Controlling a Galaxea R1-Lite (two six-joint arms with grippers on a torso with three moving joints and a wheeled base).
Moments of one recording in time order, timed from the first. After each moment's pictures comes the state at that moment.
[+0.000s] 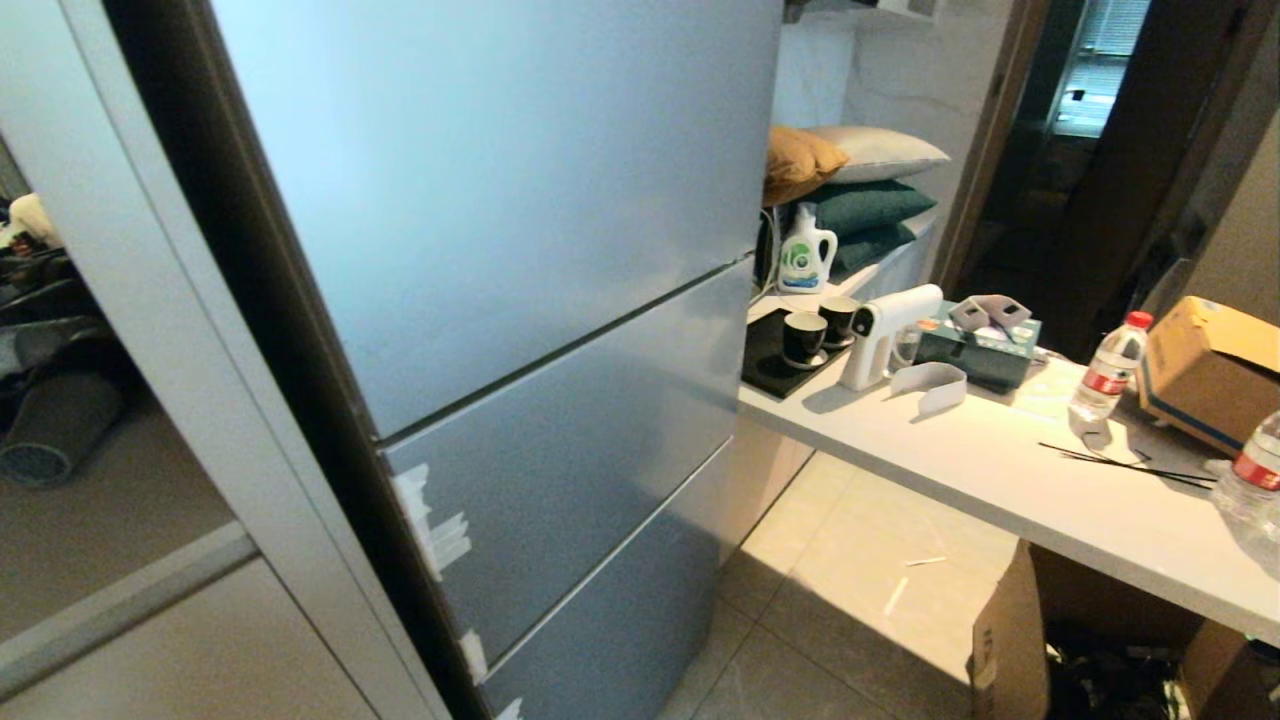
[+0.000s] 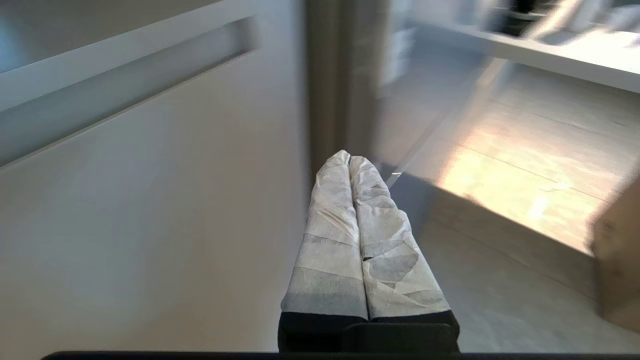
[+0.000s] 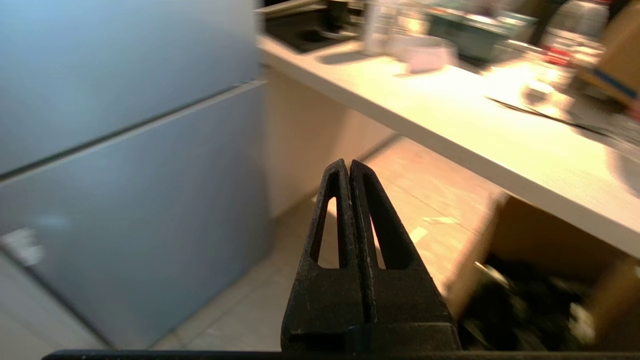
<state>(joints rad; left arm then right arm) 0.00 0.00 -0.03 0.08 0.00 0.00 0.01 0.00 0.00 0.01 0.03 -0.04</state>
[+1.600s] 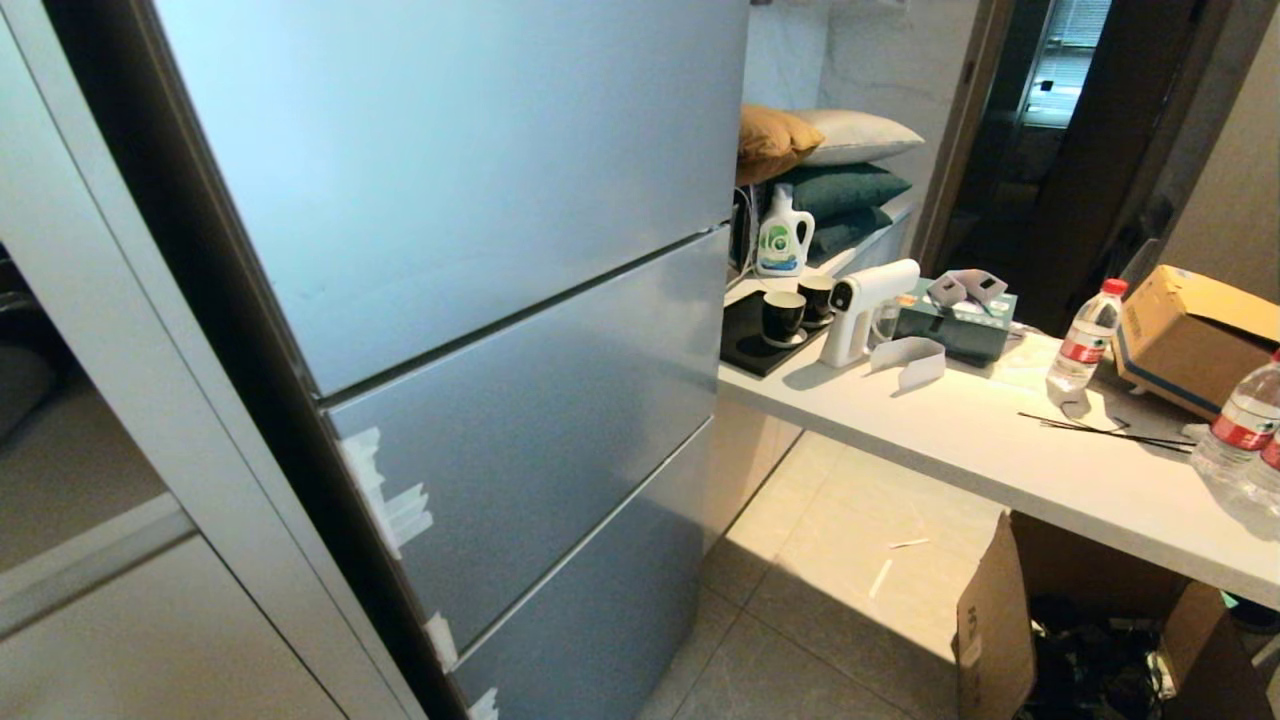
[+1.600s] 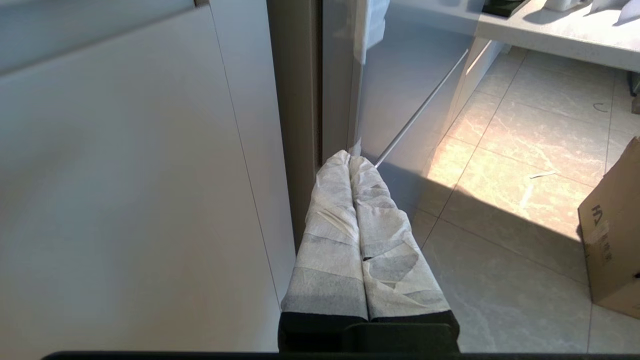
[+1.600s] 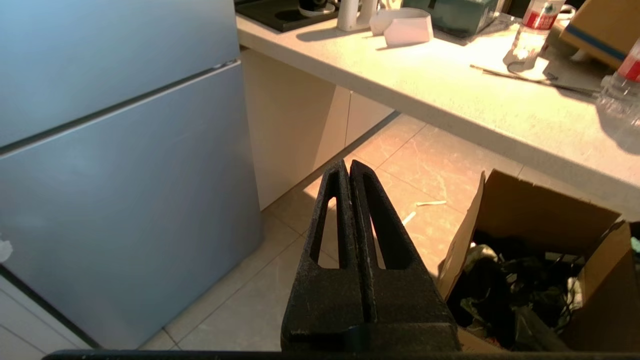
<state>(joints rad) 0.00 0.00 -0.03 0.08 0.00 0.00 0.01 0.00 0.00 0.01 0.02 -0.01</state>
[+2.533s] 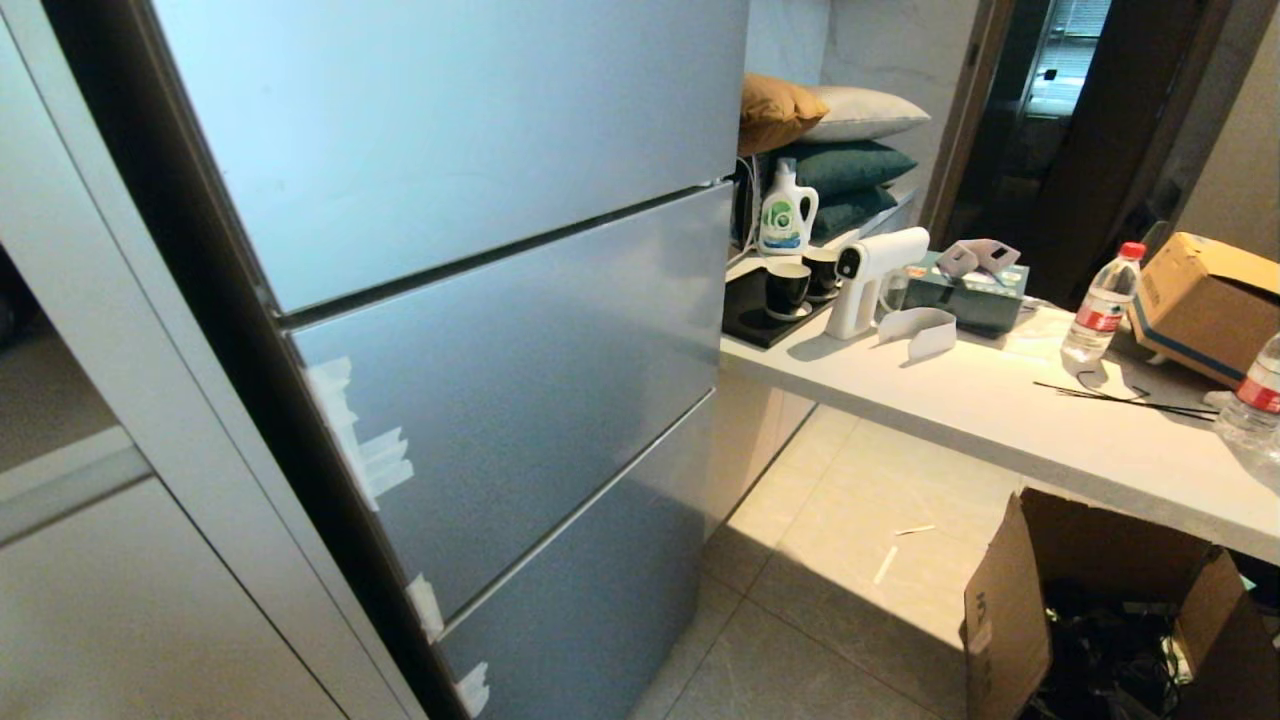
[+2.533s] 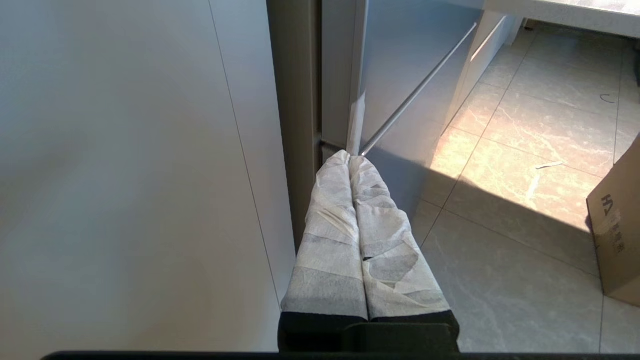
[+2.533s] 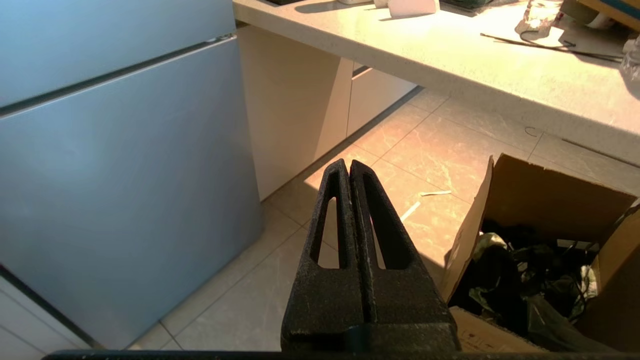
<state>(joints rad) 0.00 0.00 -0.03 0.08 0.00 0.00 0.01 0.00 0.00 0.01 0.02 -0.01</state>
